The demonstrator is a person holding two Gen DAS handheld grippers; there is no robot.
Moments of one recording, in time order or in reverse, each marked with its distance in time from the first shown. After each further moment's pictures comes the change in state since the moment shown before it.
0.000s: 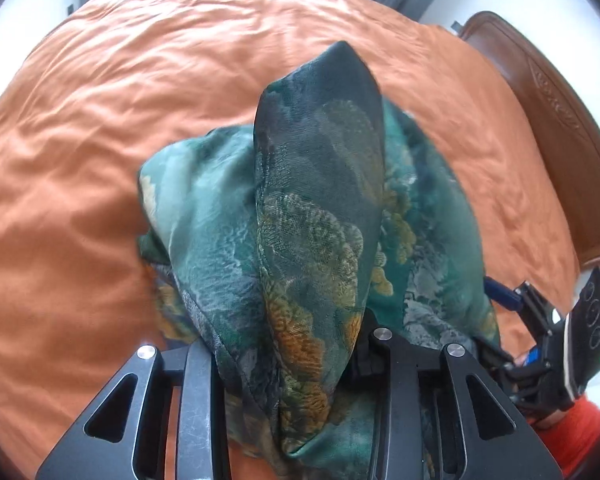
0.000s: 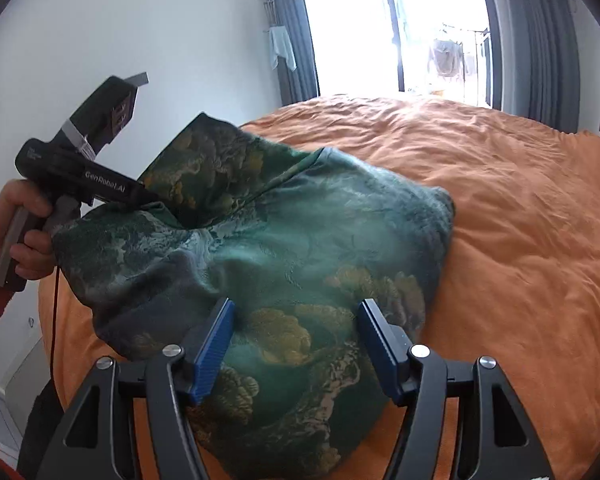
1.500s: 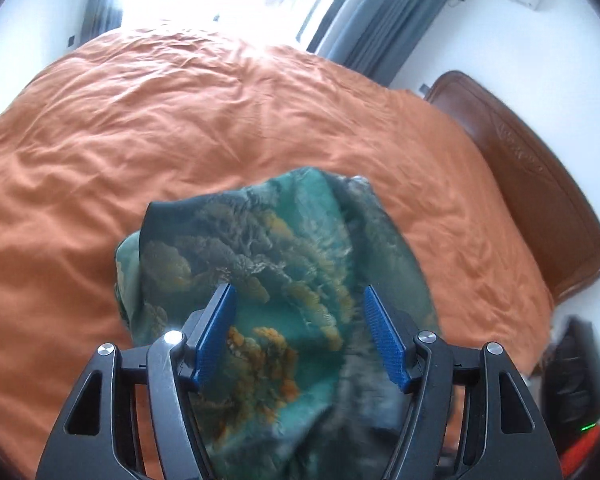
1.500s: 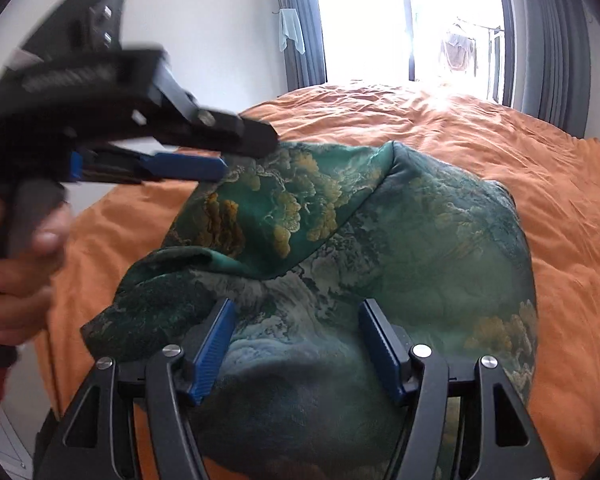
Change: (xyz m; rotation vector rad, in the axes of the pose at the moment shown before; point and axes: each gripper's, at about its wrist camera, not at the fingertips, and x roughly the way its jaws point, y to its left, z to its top) left arm -0.046 0.018 -0.016 -0.012 -0.262 -0.114; right arm 0.053 0.083 0.021 -0.004 0.017 -0.017
